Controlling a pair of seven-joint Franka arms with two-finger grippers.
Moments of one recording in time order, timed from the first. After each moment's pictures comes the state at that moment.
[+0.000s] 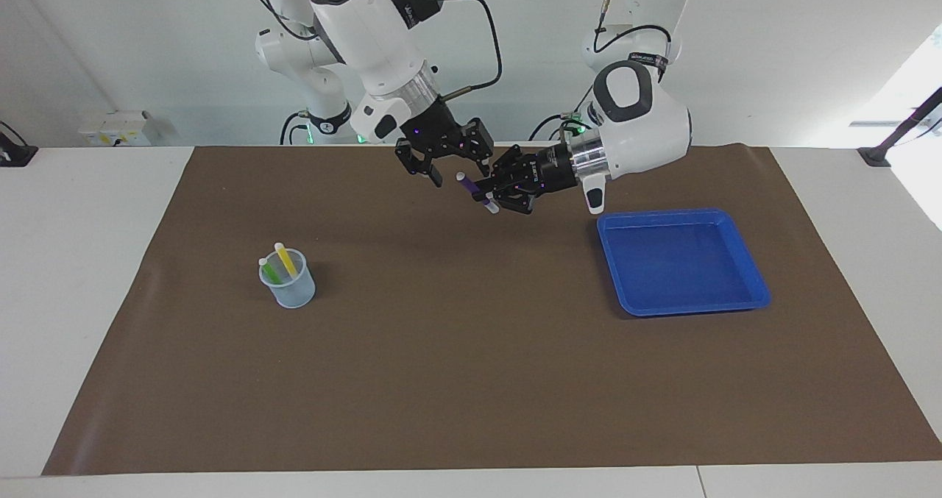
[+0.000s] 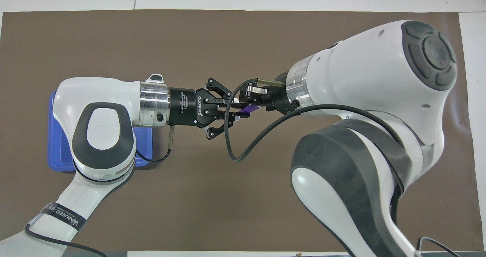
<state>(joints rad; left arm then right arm) -0.03 0.08 -0.45 -1.97 -1.32 2.12 -1.34 0.27 0.11 0.20 -1.60 0.35 1.94 0.53</state>
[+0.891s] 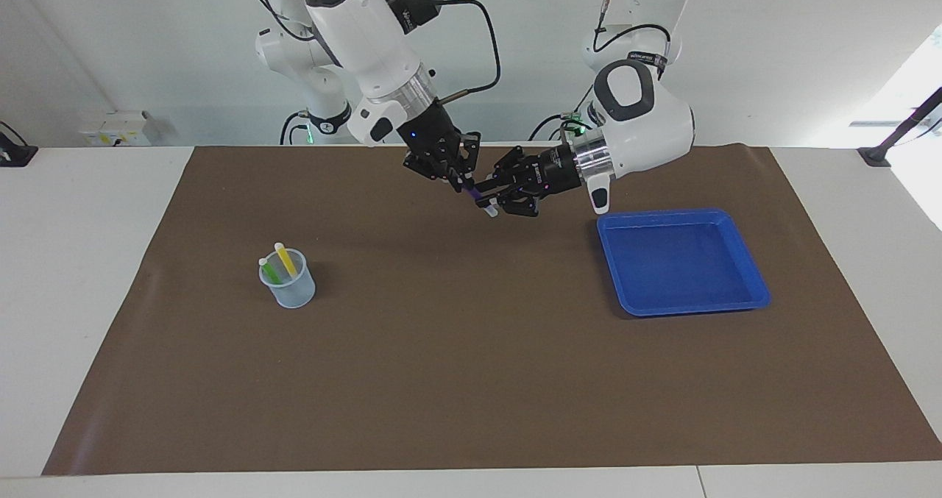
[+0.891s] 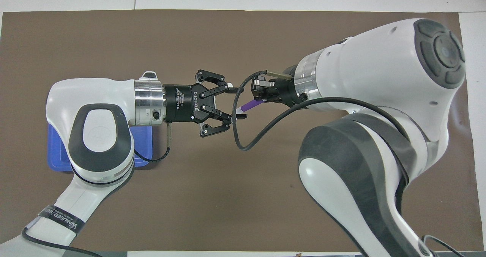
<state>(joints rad) -0.03 0.06 -0.45 -1.97 -1.33 2.18 -1.35 0.25 0.11 0.19 -1.62 0.34 1.99 0.53</state>
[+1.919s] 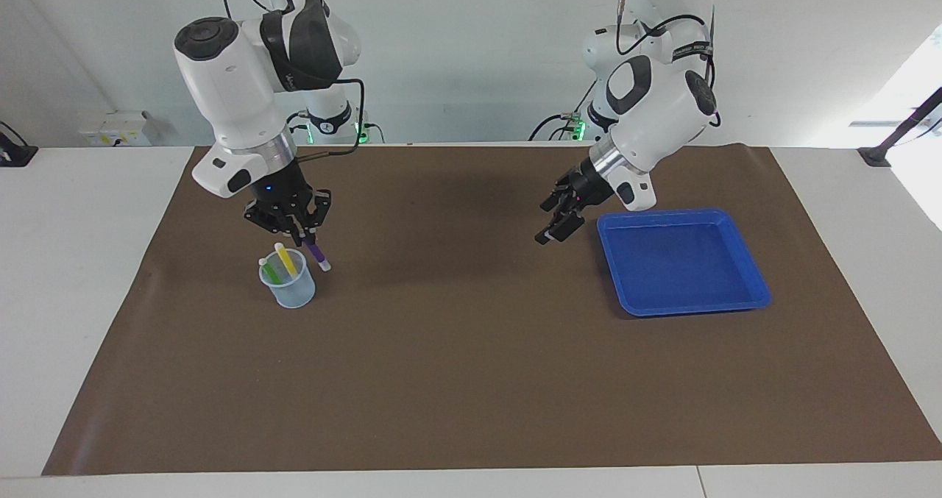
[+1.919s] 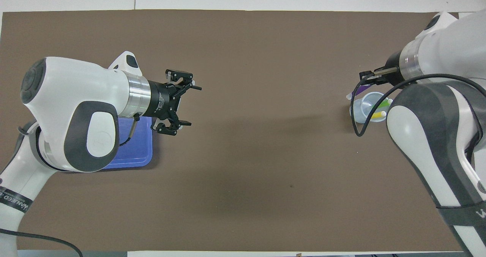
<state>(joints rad) 0.04 0.06 -0.44 -1.94 -0.54 2.13 -1.13 -0.06 0.07 0.19 -1.76 0.02 1.94 -0.03</state>
